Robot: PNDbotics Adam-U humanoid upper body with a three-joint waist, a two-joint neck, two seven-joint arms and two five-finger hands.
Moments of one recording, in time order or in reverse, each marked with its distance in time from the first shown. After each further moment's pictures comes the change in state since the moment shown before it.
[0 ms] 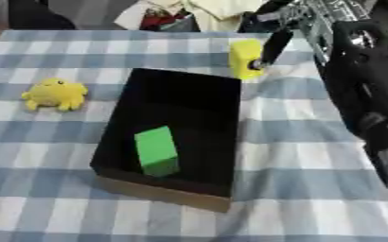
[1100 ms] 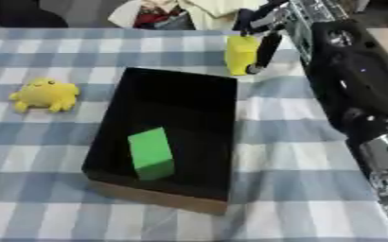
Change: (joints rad) left arm -0.005 0.000 -0.005 0.000 0.000 -0.001 -0.004; right arm -0.050 0.026 -0.036 0.091 0.113 0.014 0.013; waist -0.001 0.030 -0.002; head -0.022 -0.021
